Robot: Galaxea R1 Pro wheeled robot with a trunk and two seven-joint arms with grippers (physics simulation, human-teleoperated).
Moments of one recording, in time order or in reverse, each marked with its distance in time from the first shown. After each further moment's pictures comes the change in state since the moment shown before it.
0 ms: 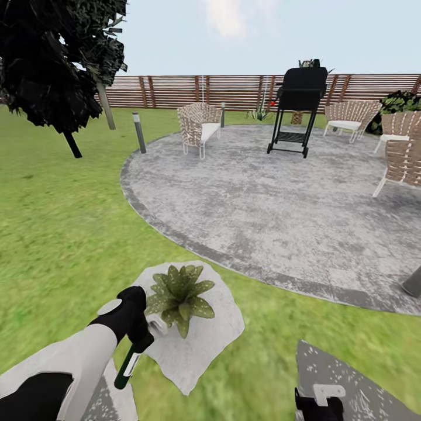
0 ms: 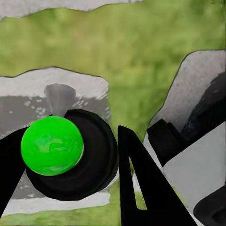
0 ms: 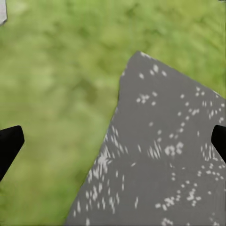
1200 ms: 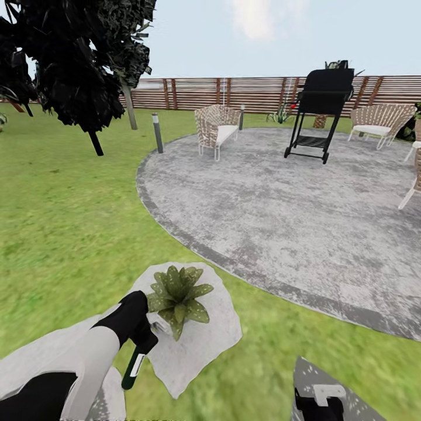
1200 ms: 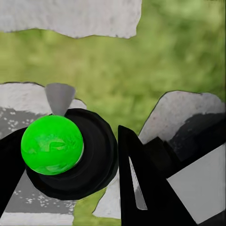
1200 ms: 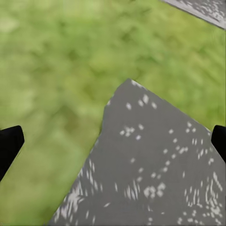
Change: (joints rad) left arm 0.001 -0.019 0.052 0.061 0.133 0.006 0.188; right arm 0.000 0.000 0.000 0.000 0.000 0.000 0.000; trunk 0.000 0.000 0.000
